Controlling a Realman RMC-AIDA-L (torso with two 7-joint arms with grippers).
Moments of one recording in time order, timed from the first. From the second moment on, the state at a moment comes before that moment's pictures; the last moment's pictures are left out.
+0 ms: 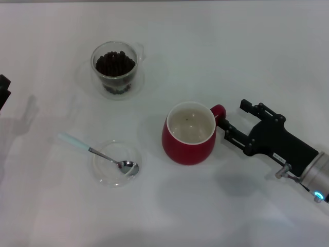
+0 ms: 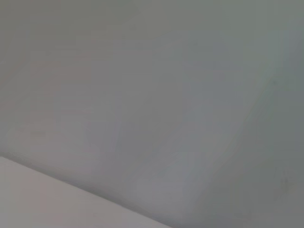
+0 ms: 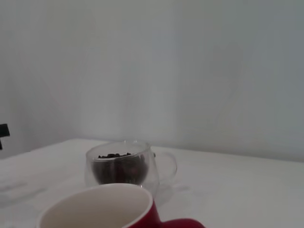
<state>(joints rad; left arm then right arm) -0.30 -2.08 1.16 -0.03 0.51 1.37 -0.75 0.16 2.01 -2.47 -0.32 0.33 -1.17 0.37</state>
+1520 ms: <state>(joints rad) -0.17 -2.09 1.16 -0.05 0.73 1.53 -1.40 0.12 2.02 -2.07 -0.07 0.35 -1.51 0.56</state>
